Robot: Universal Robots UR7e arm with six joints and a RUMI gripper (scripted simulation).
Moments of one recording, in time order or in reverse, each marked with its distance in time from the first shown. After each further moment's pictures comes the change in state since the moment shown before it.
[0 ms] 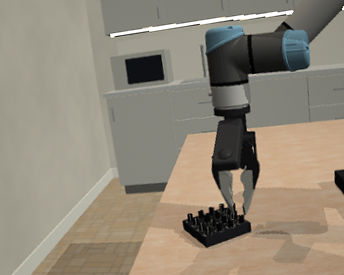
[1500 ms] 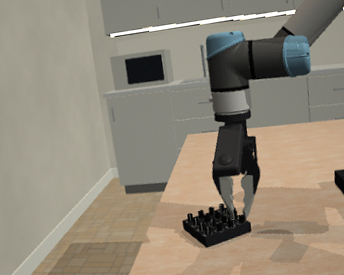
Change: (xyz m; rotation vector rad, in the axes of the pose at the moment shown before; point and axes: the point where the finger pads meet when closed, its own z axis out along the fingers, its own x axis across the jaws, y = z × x) arm 0.000 0.000 0.011 0.000 0.000 0.000
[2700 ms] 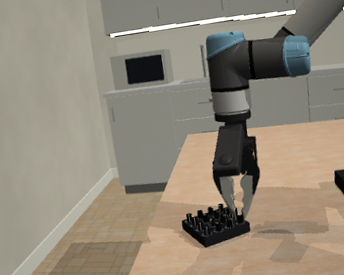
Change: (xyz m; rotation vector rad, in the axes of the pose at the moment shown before) arm 0.000 0.000 0.000 0.000 0.000 0.000
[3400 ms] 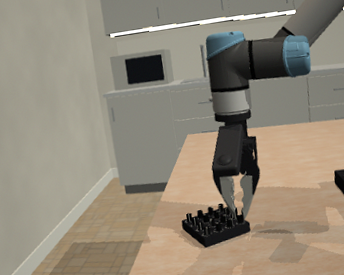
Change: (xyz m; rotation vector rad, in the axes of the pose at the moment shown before) arm 0.000 0.000 0.000 0.000 0.000 0.014
